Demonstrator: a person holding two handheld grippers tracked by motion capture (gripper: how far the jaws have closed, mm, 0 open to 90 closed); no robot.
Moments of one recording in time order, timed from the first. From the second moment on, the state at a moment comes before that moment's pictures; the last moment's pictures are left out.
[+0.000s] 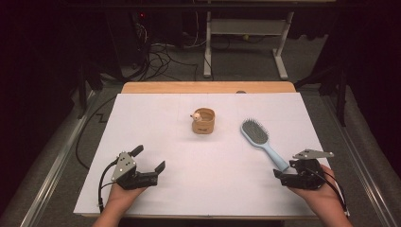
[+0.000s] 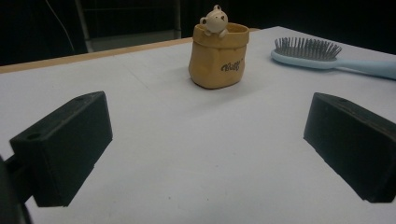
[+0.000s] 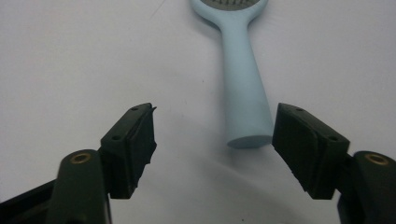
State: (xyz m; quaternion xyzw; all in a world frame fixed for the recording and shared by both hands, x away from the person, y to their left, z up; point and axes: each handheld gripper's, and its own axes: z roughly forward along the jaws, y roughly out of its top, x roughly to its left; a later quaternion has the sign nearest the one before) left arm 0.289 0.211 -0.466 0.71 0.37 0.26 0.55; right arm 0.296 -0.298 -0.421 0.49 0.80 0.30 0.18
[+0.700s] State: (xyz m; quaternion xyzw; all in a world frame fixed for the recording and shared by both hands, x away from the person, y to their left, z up) left arm 0.289 0.212 -0.467 0.71 0.37 0.26 0.55; right arm 0.326 -0.292 -0.412 0.47 0.83 0.25 0.14
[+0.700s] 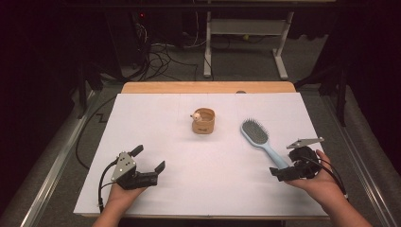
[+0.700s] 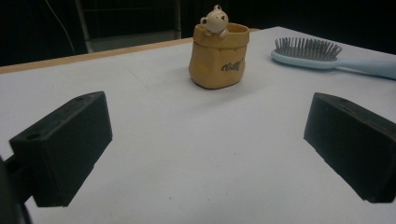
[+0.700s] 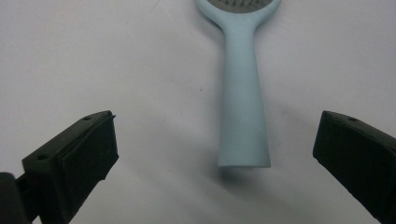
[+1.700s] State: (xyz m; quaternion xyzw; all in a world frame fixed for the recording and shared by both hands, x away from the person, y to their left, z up) left arm 0.288 0.212 -0.466 0.70 0.37 0.26 0.55; right arm 0.380 -0.262 -0.411 0.46 0.85 0.22 0.13
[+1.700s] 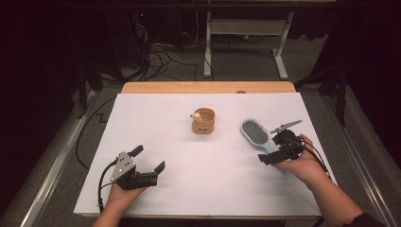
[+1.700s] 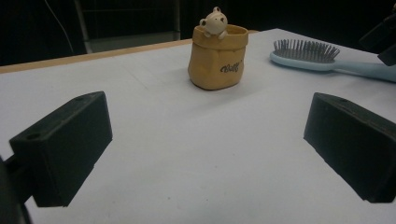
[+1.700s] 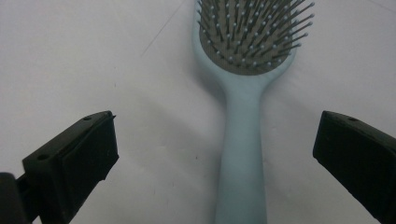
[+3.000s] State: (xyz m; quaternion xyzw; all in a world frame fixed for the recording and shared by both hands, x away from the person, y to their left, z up) left arm 0.289 0.214 -0.466 0.70 0.36 0.25 0.56; right arm 0.450 -0.240 -0.434 0.47 0.86 0.19 0.11
